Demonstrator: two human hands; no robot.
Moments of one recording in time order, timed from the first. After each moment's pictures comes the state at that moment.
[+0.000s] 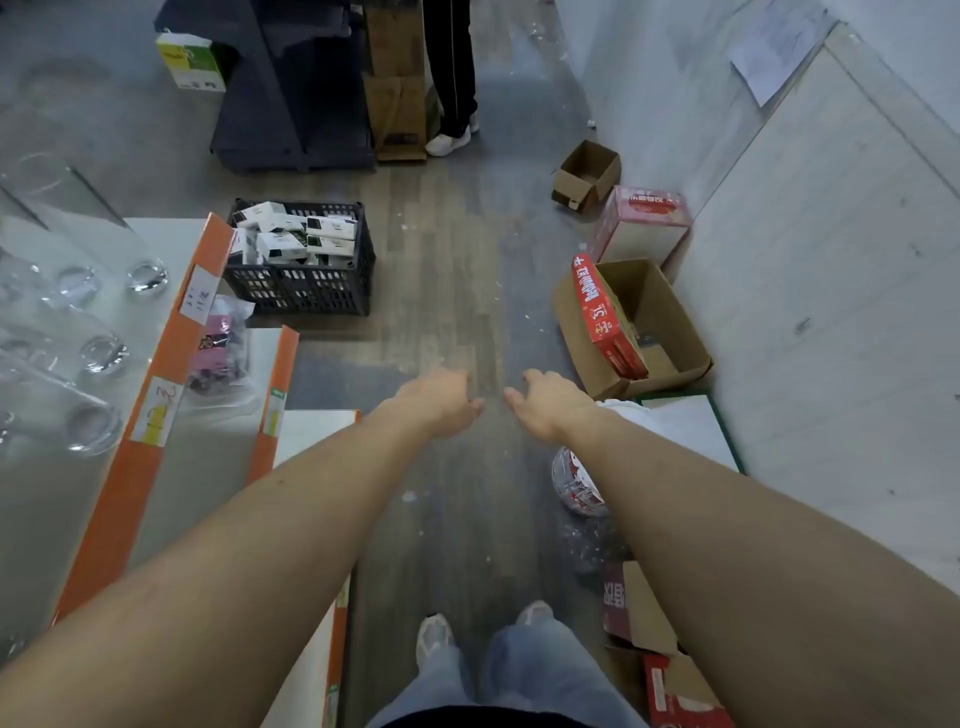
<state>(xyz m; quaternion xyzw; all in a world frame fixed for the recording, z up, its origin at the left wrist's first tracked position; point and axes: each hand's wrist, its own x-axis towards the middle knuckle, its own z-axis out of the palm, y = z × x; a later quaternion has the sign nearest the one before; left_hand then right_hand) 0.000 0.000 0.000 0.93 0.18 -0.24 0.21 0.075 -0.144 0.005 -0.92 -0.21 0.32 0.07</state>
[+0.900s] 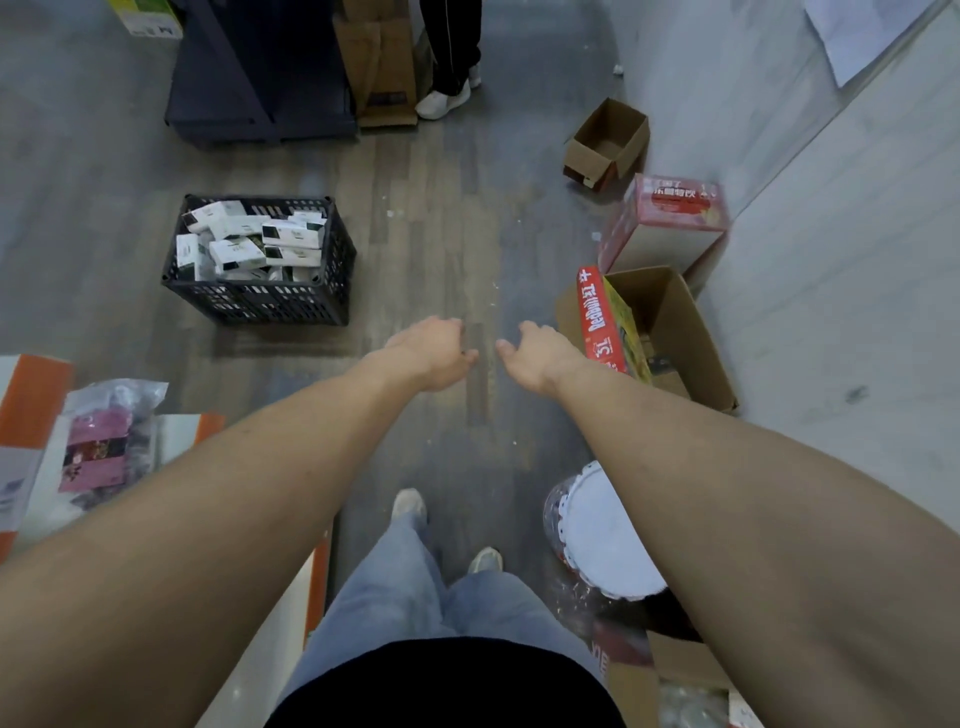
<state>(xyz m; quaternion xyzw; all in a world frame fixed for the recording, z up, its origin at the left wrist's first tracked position) 0.315 0.093 -0.014 0.93 0.21 -0.26 0.18 0.400 -0.040 -0.039 -0.91 -0.20 0.35 0.08</state>
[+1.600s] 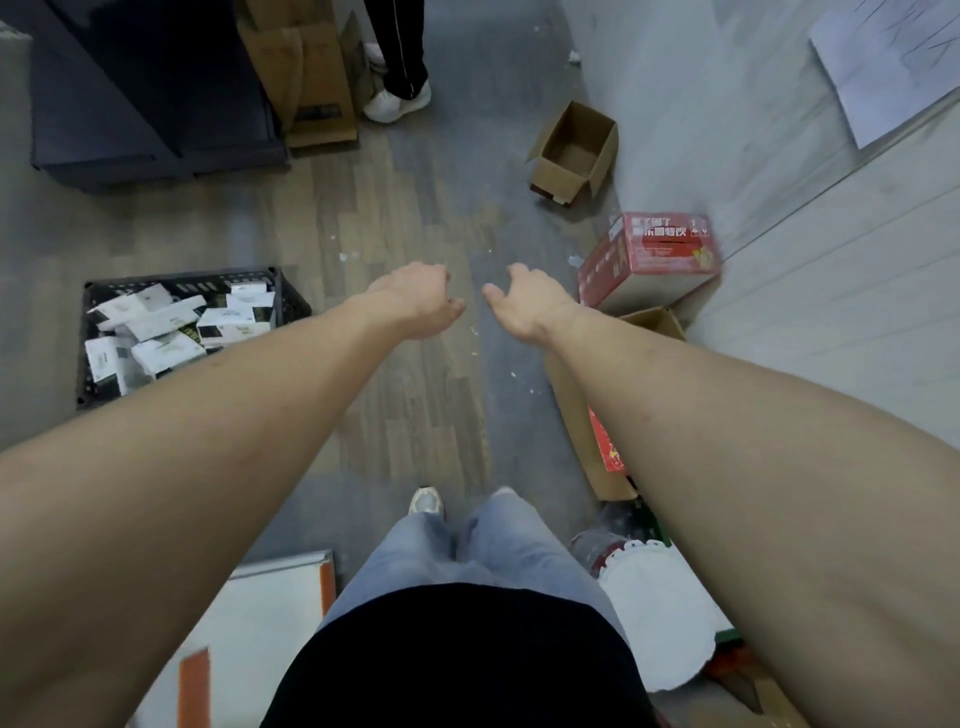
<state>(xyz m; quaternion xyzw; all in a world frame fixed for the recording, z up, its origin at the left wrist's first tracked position) 0.609 0.332 -0.016 0.94 0.14 -0.25 0.16 0.672 0.190 -0.029 -0.94 -0.14 0.31 0.09</state>
